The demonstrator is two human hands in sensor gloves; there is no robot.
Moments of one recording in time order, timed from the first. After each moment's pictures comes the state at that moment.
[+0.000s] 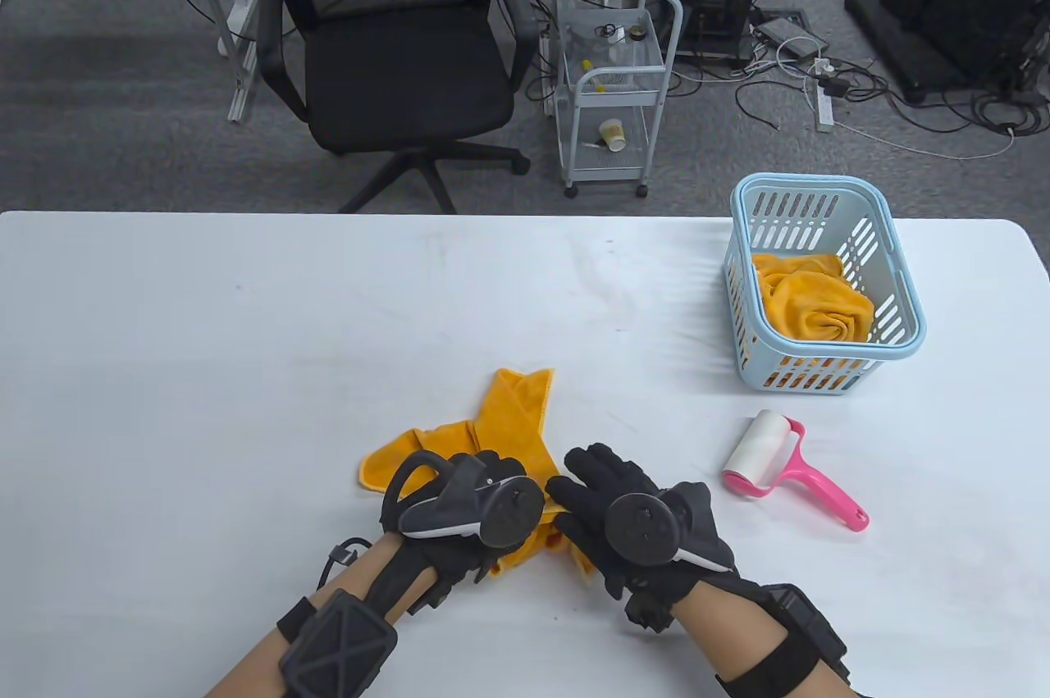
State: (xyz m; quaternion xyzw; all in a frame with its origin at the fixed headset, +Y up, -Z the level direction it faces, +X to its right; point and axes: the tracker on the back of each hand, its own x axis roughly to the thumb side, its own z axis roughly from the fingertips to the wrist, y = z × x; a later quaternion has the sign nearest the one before) left_hand -0.072 -0.713 -0.253 -0.10 -0.33 -0.01 0.94; right_hand 0.107 -0.740 -0.245 0.29 -0.02 0.94 0.18
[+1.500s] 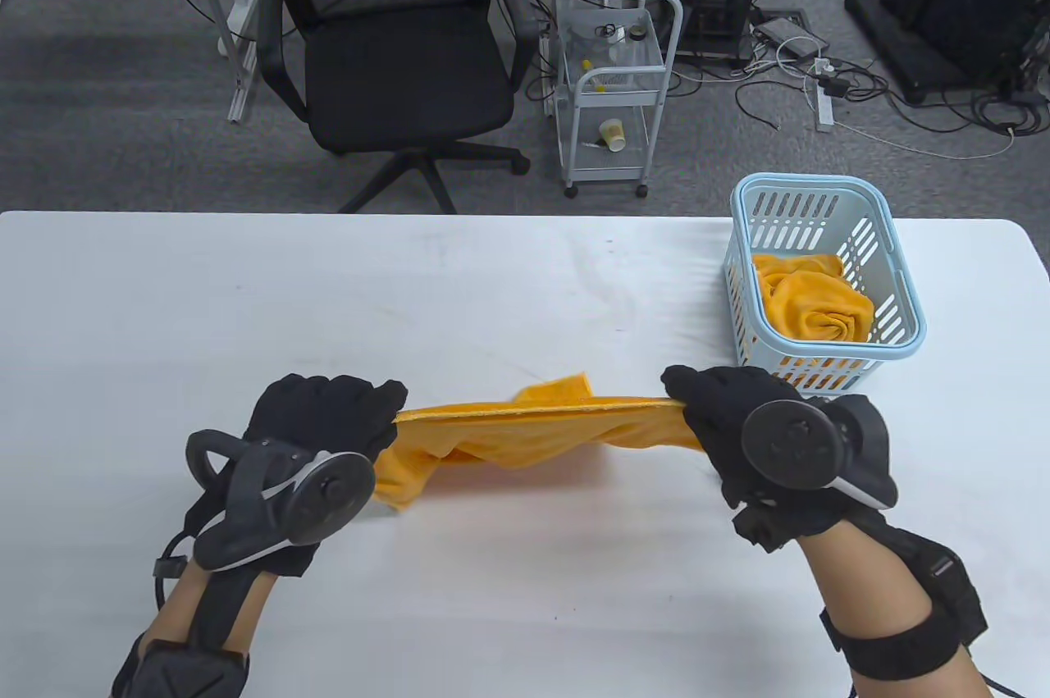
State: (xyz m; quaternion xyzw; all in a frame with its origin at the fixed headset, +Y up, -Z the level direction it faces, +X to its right) left_hand -0.200 -0.526 -0.205 0.19 -0.19 -0.02 0.96; right_hand 0.197 -0.546 -0.259 0.23 -0.13 0.95 0.16
